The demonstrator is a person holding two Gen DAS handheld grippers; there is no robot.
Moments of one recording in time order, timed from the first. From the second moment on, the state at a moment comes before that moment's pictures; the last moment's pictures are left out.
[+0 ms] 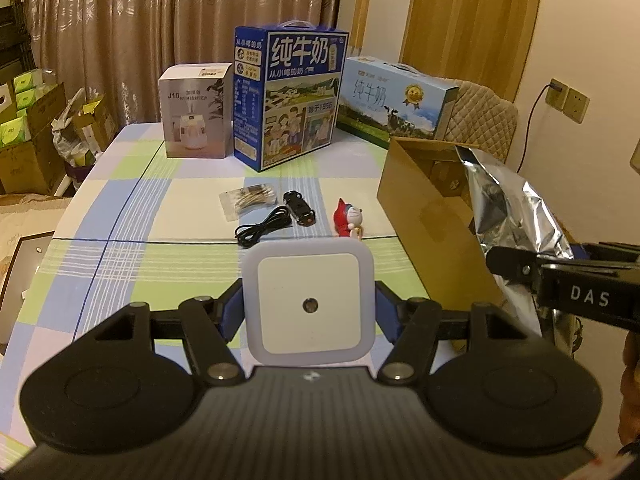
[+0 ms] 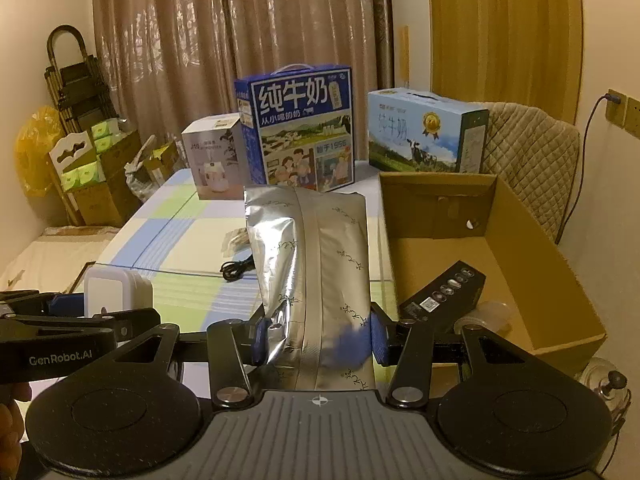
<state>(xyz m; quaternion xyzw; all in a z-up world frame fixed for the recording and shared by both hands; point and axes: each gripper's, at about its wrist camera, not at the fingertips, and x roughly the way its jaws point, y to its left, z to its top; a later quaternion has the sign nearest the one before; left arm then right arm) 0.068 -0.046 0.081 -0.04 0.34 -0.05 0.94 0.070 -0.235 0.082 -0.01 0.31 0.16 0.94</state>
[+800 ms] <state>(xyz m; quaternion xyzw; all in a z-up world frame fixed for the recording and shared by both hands) 0.100 -0.147 0.112 -0.03 0.33 -0.14 0.93 0.083 -0.352 0.111 0.00 0.29 0.07 0.95</state>
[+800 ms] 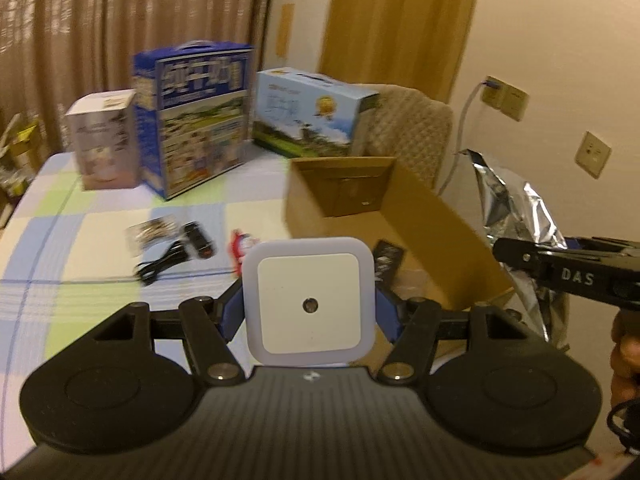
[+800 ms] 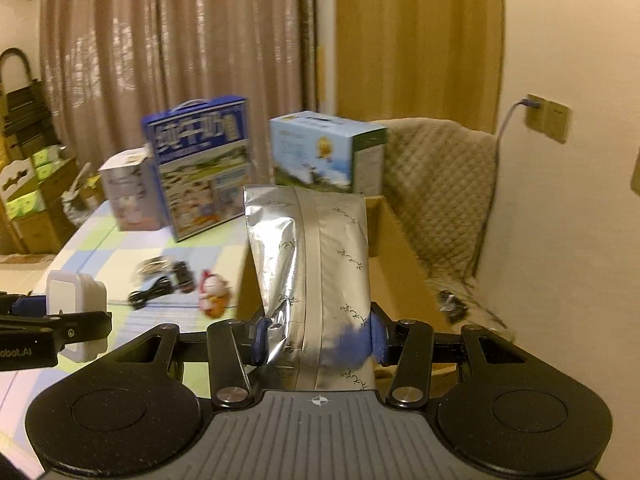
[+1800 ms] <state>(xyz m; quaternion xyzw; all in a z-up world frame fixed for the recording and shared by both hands) 0.190 -0.213 0.074 -0.03 0.35 -0.17 0.92 0.170 -0.417 0.086 0.02 0.32 0.05 0.95</state>
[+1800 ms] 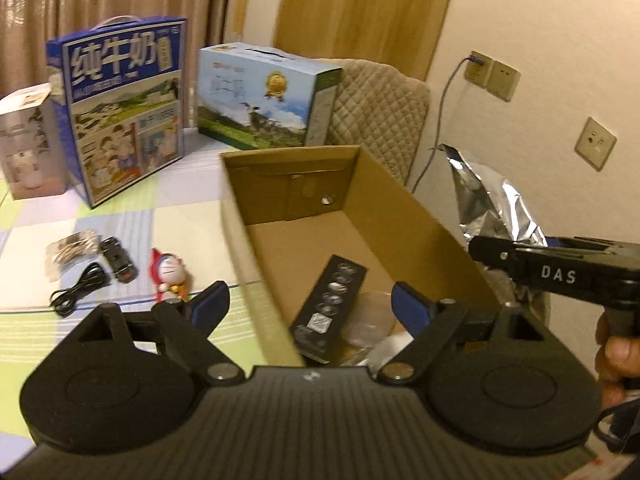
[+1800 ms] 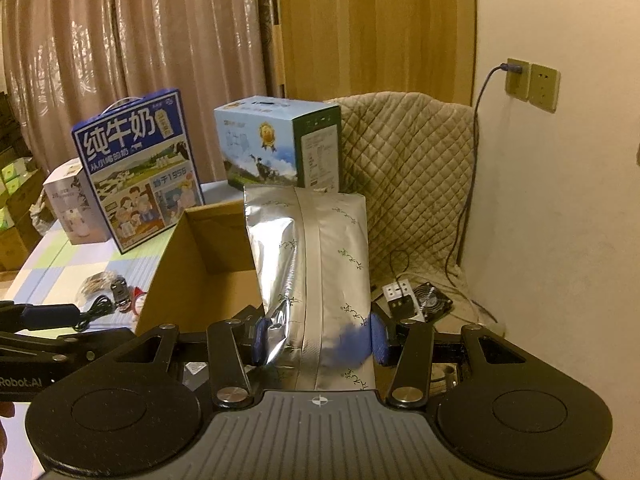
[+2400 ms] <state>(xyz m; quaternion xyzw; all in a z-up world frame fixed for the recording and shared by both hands) 0.176 -0.159 0.054 -0.05 0.36 -0.13 0.92 0.186 -0.401 0.083 0.03 0.31 0.07 0.95</state>
